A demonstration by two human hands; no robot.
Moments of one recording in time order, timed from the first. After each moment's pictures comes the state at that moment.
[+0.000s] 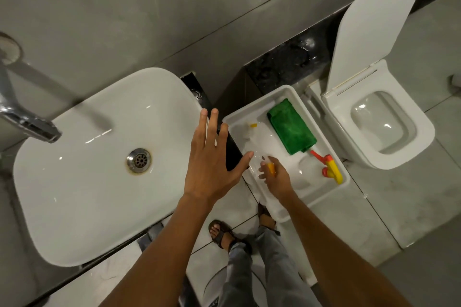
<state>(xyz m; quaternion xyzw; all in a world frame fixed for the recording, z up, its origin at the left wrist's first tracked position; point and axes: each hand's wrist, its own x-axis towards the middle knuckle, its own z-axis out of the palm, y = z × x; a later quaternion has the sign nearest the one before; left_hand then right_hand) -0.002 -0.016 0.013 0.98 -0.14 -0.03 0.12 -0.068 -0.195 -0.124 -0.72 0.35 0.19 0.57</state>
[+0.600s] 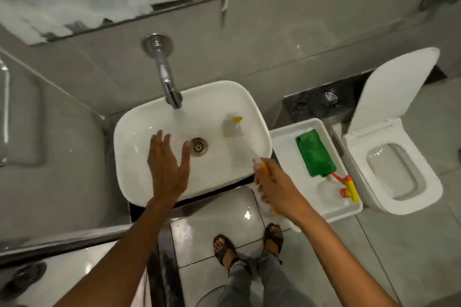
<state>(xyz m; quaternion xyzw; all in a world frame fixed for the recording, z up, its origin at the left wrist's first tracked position) -0.069 0.191 0.067 0.94 0.17 0.07 0.27 -0.100 -0.081 0.111 -0.74 0.10 0.23 0.62</state>
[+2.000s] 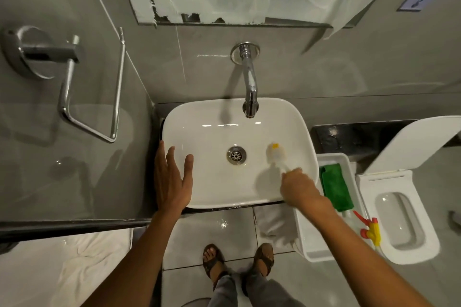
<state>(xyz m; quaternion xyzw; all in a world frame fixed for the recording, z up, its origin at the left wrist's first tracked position) -0.101 0.301 0.028 0.89 0.28 0.06 0.35 -0.024 0.013 0.096 -0.94 0.08 0.32 0.02</state>
